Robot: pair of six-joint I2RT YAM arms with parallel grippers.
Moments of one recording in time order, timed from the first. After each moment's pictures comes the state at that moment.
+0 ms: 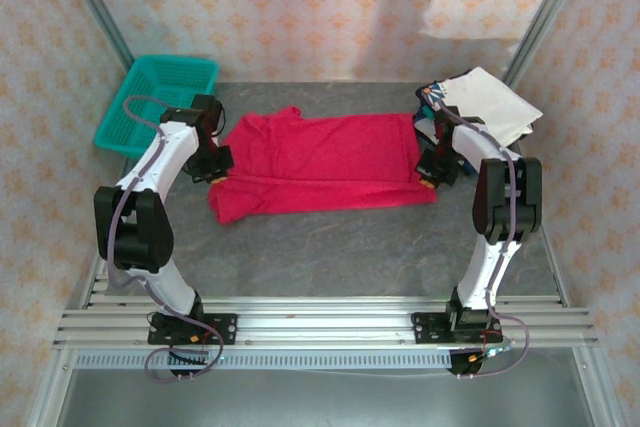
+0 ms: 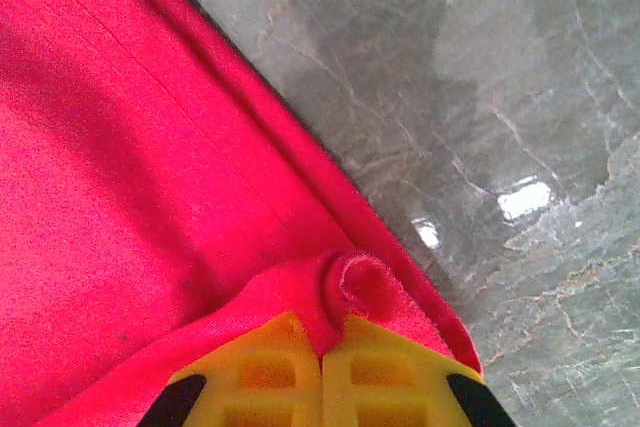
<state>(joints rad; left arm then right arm) -0.04 1.72 1.45 -1.17 0.01 -0.45 0.02 1.93 1.41 -0.97 -0.12 0.54</state>
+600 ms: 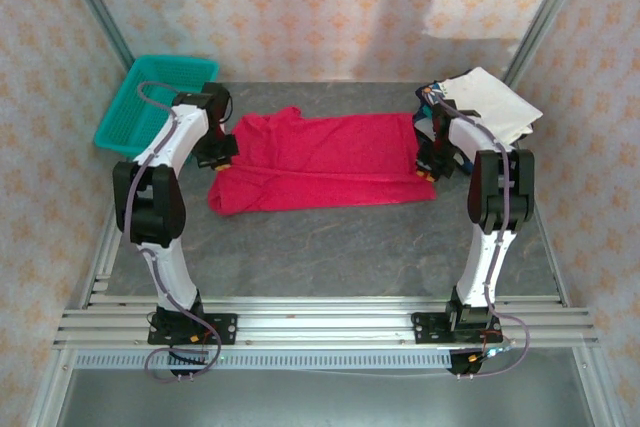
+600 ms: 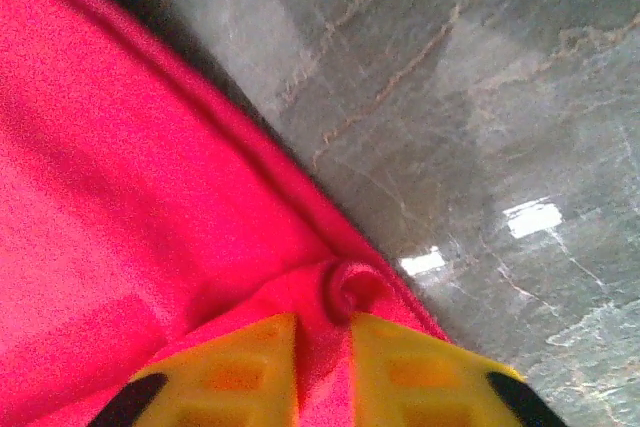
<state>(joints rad) -0.04 1.94 1.67 -1.20 -0.03 -0.41 0.02 2.03 1.53 -0.97 -0.11 0.54</state>
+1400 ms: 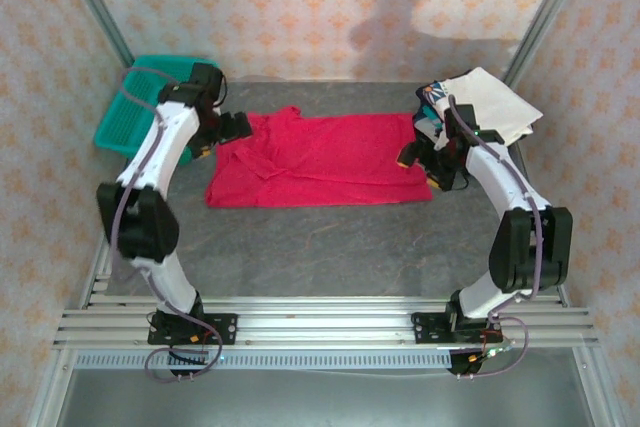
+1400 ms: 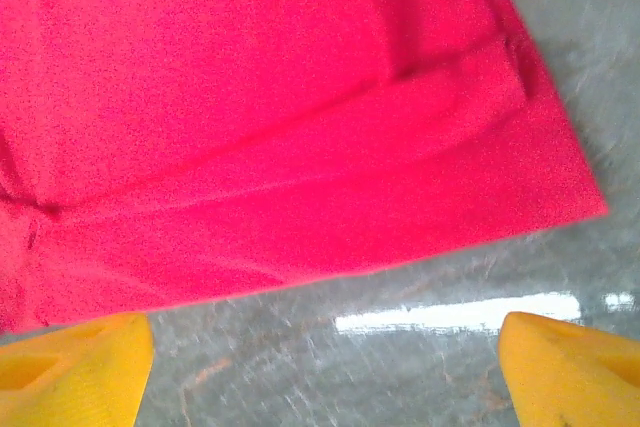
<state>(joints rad) -0.06 1.74 1.67 -1.16 0.03 -0.53 0.06 1.55 1.19 -0.83 -0.36 0.52</state>
